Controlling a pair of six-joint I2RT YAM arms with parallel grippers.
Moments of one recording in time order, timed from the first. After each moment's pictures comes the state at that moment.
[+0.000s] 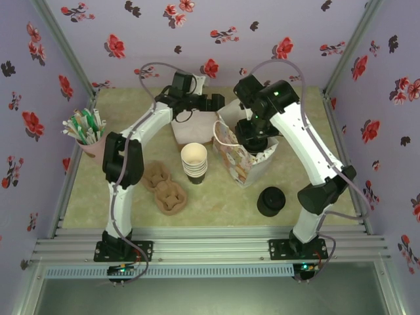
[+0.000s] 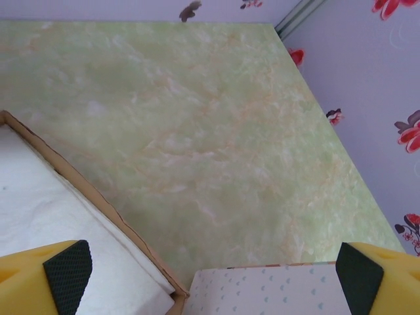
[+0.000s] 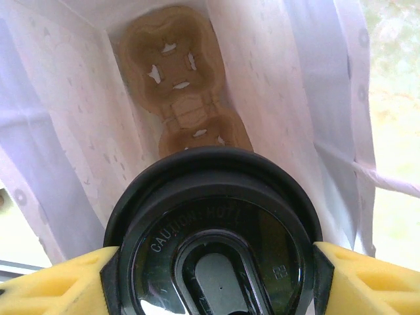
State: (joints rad) left arm -0.46 2.15 1.92 -0.37 0.48 -0.36; right arm 0.61 1.77 2.14 -1.70 0.12 0.32
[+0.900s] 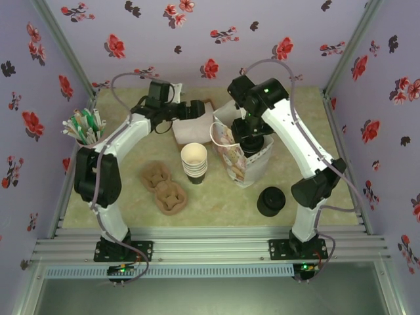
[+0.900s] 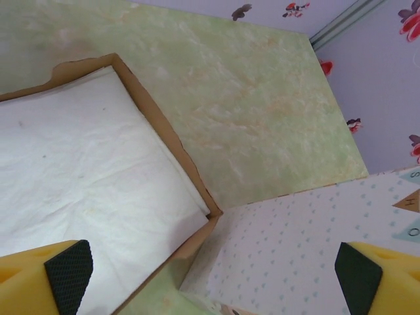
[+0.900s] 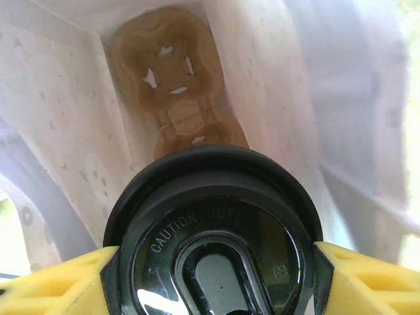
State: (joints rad) left arm -0.39 1.80 1.51 -0.33 0.43 -0.41; right arm 0.61 1.85 2.15 -1.68 0.13 0.31
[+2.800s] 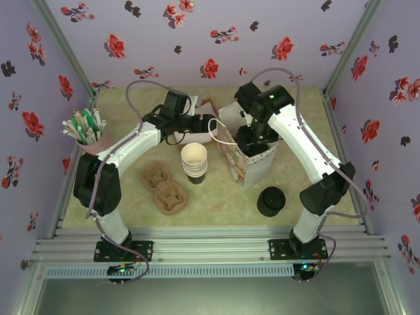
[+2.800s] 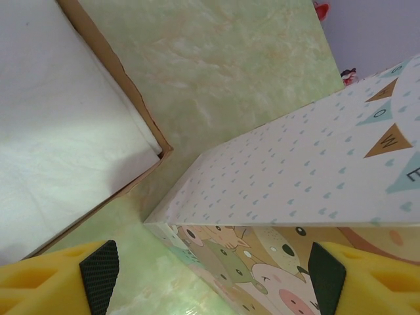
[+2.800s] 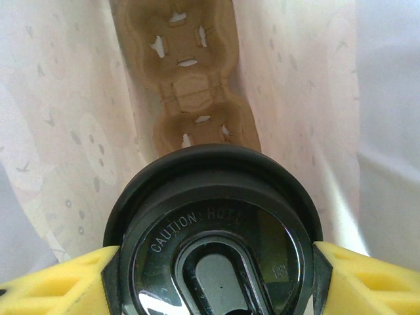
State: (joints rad) left arm -0.55 1.76 1.46 -0.40 0.35 -0.47; right arm 0.58 1.75 1.97 -1.63 0.08 0.29
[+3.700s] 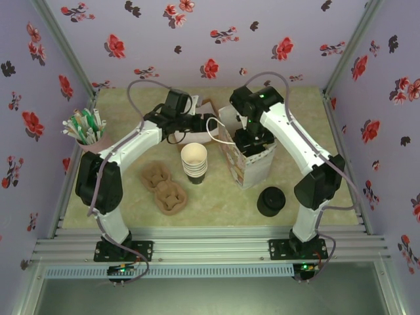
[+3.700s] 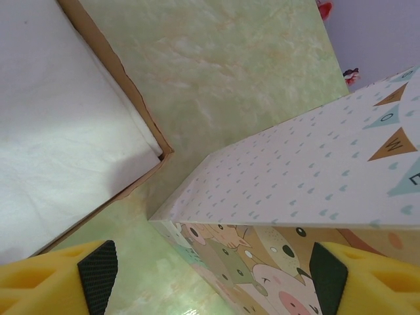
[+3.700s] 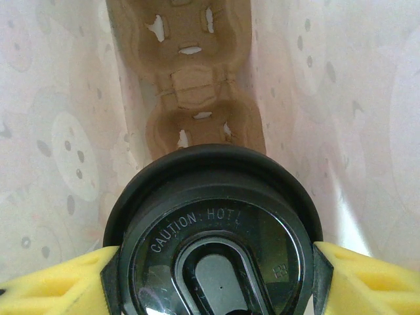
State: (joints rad) left arm -0.55 1.78 1.48 -0.41 0.35 -0.47; right arm 0.58 1.82 1.94 -1.62 0.07 0.26
